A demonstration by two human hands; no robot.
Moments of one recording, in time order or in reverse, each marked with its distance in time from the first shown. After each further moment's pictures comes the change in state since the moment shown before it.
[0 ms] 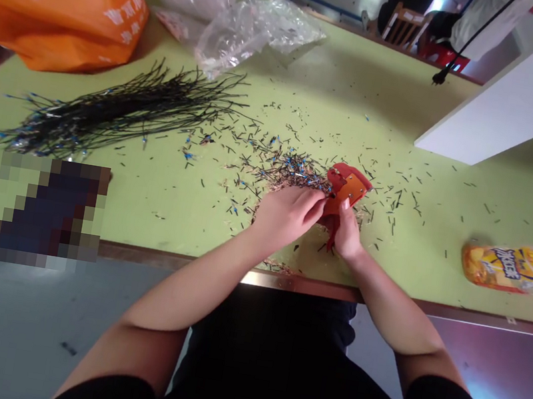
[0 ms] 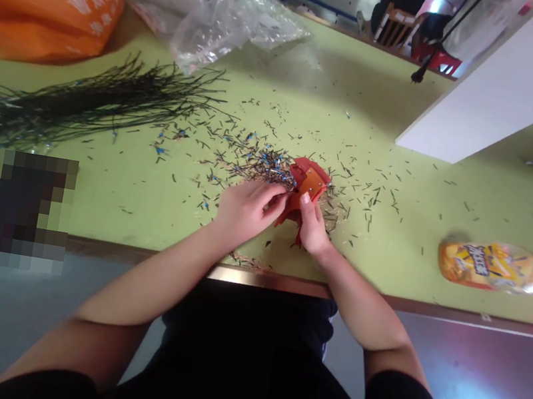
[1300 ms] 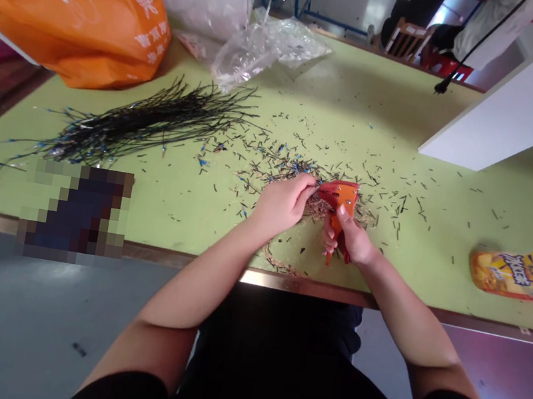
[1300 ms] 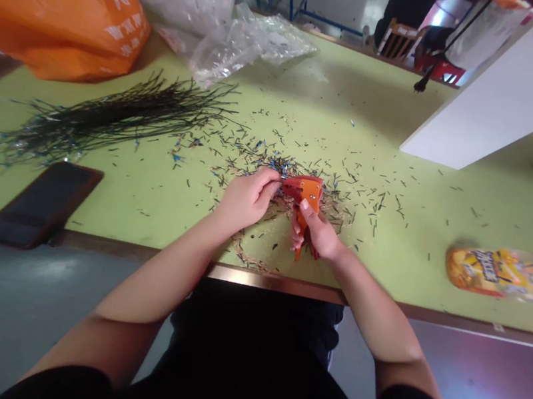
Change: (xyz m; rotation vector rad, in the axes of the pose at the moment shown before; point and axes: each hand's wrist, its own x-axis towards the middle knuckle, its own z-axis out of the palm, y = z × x) left_hand 0.007 -0.029 -0.006 -0.195 -0.379 -0.382; right_hand -0.006 -0.030 -0.006 -0.059 -0.317 0.319
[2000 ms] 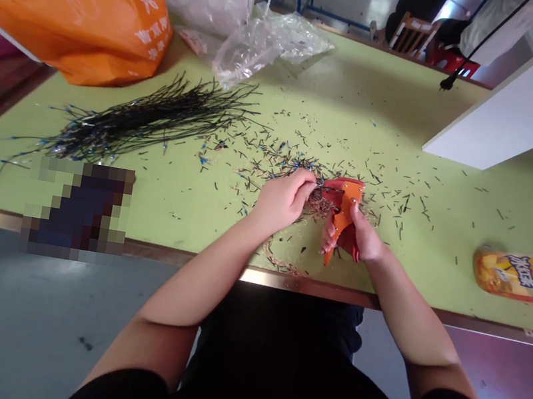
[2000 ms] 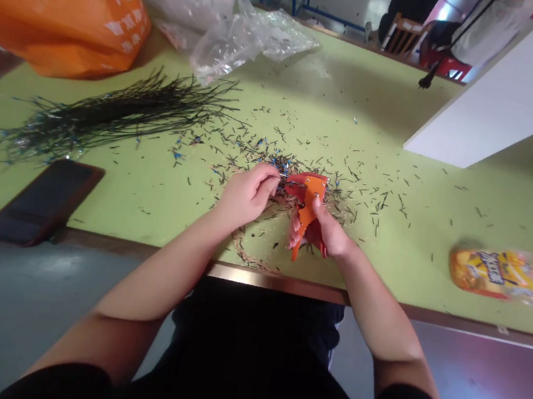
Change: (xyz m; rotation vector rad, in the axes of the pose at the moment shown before) left_hand 0.002 -0.006 0.000 -0.058 0.064 0.046; right_hand -0.001 -0.007 -0.013 0.109 -0.198 0.029
